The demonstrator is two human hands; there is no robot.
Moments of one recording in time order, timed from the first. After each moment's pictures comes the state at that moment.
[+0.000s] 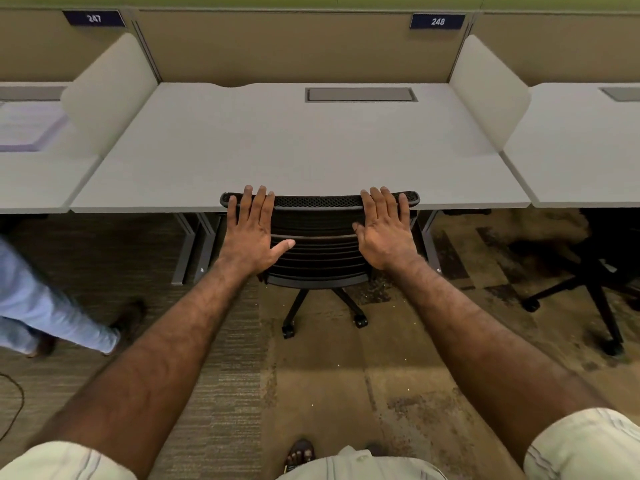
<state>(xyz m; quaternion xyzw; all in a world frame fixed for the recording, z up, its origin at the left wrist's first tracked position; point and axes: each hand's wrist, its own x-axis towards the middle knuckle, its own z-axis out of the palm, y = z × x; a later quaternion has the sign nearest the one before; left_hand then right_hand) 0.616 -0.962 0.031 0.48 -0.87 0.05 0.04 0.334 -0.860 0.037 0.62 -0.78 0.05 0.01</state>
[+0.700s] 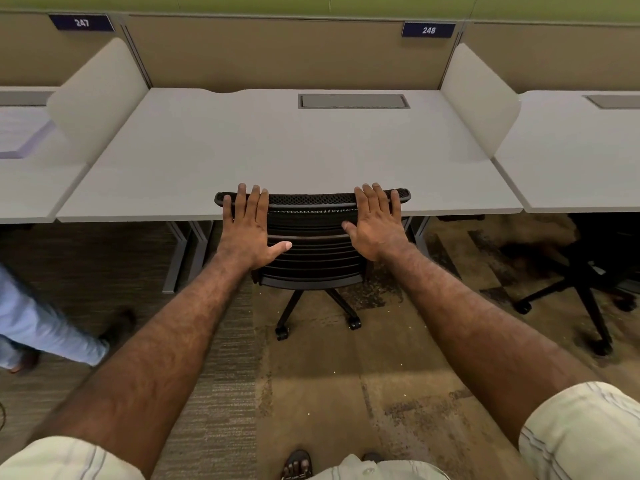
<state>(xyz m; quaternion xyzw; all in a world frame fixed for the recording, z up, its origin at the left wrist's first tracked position) 0.604 -0.988 0.040 0.49 -0.87 0.03 0.00 0.324 -0.893 0.046 0.62 -0.78 0.05 -0.04</state>
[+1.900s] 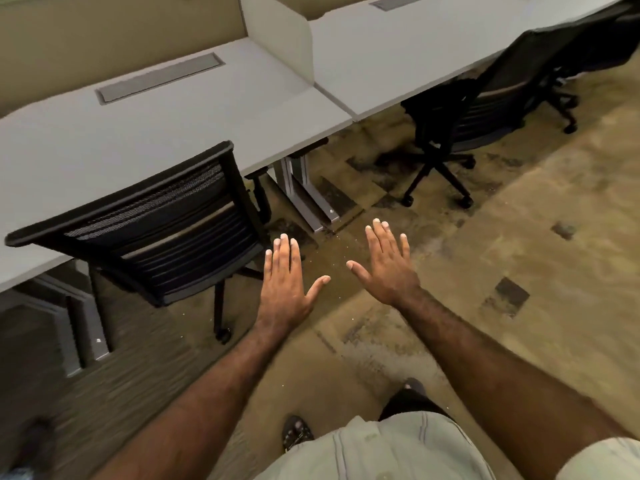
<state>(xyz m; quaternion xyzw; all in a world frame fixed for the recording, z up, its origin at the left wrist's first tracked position) 0.437 -0.719 -0.067 0.24 -0.97 -0.08 0.07 0.265 -0.543 -0.054 0.37 -0.92 0.10 -0.07</state>
